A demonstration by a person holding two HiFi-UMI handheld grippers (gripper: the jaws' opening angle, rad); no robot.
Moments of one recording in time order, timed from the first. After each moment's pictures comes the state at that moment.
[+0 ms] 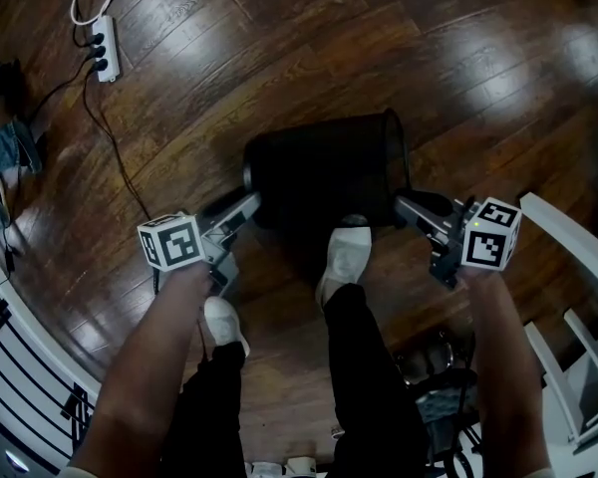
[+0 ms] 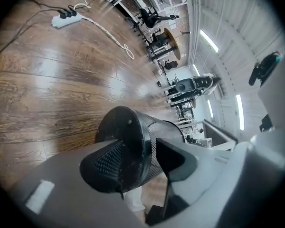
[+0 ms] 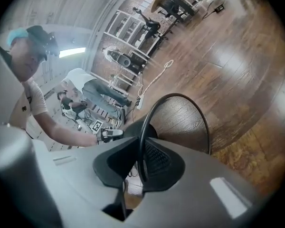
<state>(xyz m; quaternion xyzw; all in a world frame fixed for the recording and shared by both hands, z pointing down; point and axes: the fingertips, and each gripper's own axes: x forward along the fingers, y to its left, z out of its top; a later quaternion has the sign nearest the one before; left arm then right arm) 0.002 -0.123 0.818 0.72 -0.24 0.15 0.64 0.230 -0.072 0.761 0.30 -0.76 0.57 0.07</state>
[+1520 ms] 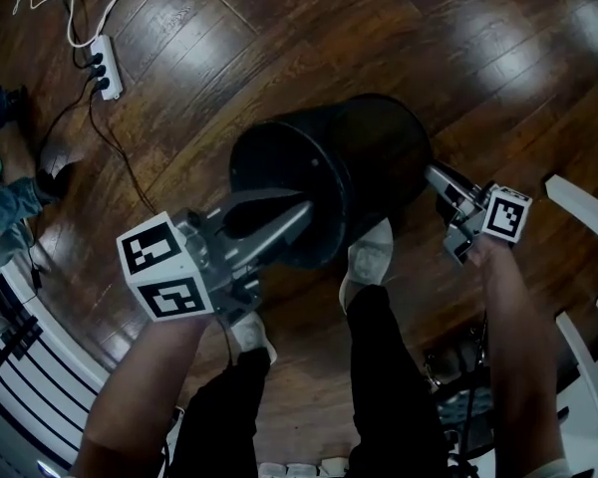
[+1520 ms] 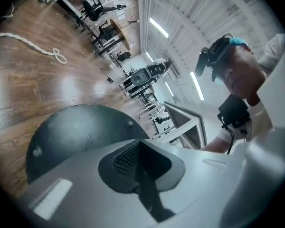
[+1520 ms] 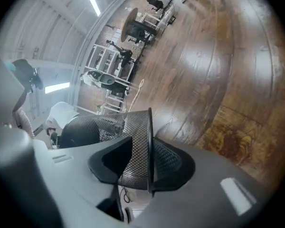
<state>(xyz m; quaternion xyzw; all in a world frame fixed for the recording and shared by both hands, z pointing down) 0.112 -0.138 0.658 0.85 -0.04 0.12 0.50 0.291 -0.076 0.837 0.41 -0.67 0.62 -0.09</state>
